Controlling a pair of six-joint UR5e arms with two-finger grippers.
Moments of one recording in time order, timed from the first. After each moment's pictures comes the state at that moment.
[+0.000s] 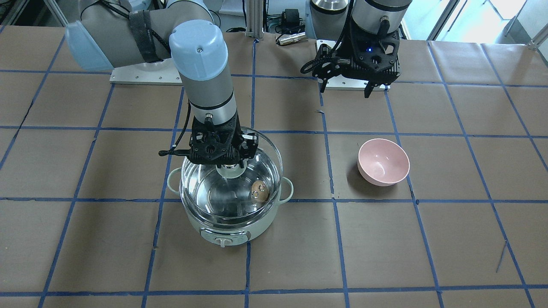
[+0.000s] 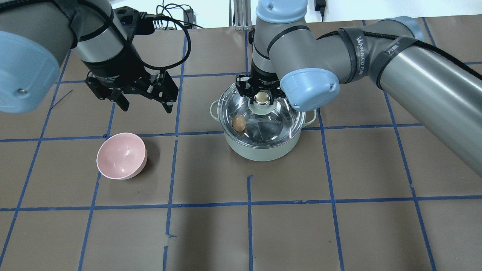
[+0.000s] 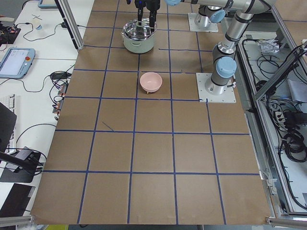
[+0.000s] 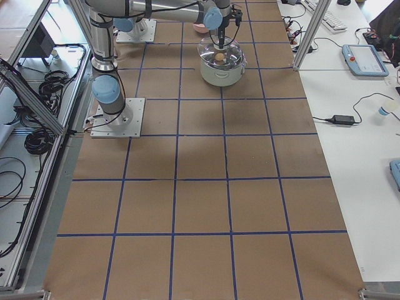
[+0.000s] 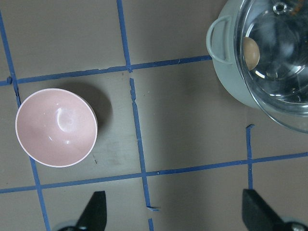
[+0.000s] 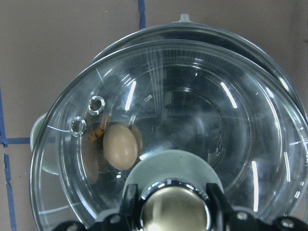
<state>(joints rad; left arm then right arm) -1.67 -1.53 -1.58 -1.64 1.55 0.00 1.88 -1.30 1.59 -1.97 -1.51 0.35</state>
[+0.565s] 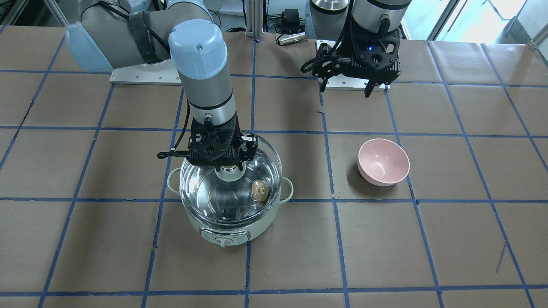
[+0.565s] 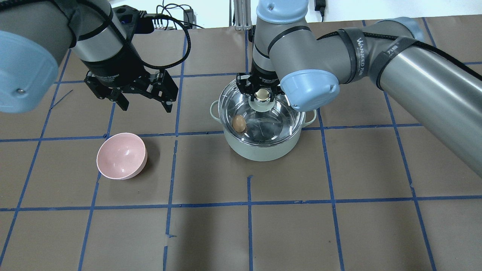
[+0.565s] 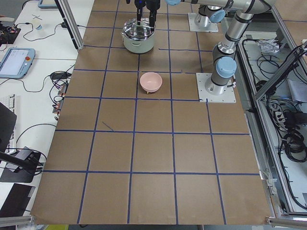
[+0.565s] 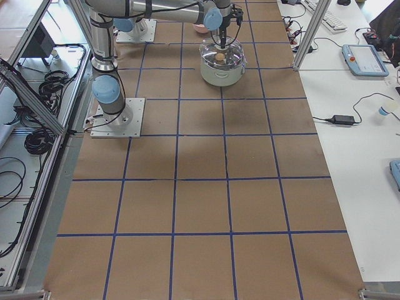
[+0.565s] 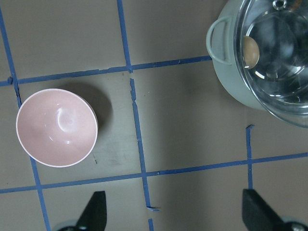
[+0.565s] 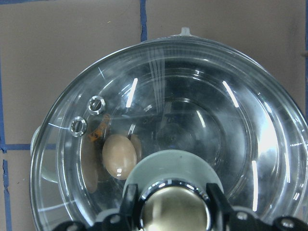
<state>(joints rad) -1.67 -1.53 -1.57 -1.64 1.55 0.00 1.88 -1.30 1.59 -2.00 -1.52 0.33</state>
